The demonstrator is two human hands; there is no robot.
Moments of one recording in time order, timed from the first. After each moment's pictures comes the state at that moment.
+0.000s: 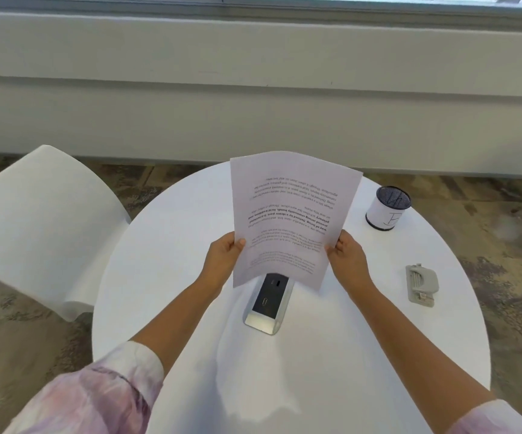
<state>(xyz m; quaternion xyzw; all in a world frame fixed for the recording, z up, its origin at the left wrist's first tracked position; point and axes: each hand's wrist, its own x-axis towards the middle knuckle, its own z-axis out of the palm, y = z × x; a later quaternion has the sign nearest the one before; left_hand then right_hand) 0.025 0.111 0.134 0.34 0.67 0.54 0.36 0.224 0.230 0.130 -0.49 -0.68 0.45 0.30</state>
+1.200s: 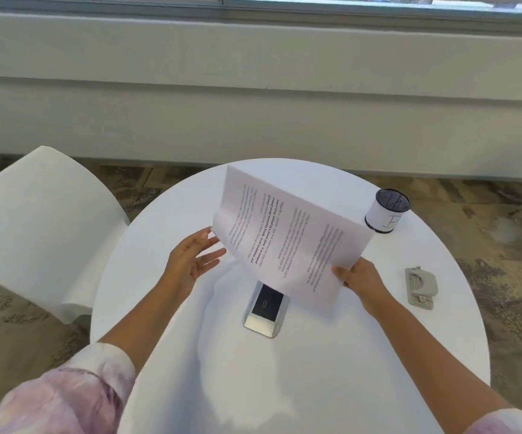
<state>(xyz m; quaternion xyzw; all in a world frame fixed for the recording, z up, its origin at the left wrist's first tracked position) -0.032 0.086 0.121 0.17 0.58 0.66 0.44 0.258 0.239 0.110 -0.51 -0.58 0.59 0.25</state>
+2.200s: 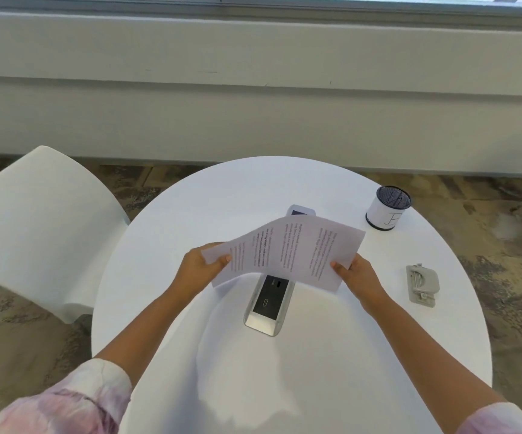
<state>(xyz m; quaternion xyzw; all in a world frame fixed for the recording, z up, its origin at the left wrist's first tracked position) -0.012 0.080 0.125 0.37 0.71 0.50 0.33 0.258 0.237 0.101 -0.48 -0.65 0.54 0.25</state>
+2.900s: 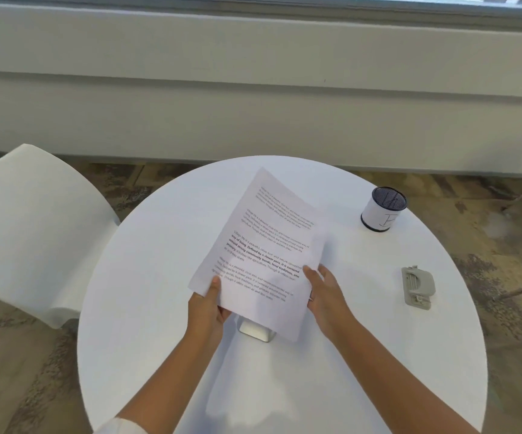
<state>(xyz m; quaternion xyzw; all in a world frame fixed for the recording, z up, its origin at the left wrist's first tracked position) 0.051 0.072 0.089 -0.02 0.51 0.75 0.43 0.213 0.191 0.093 -0.51 -0.36 0.73 0.28</state>
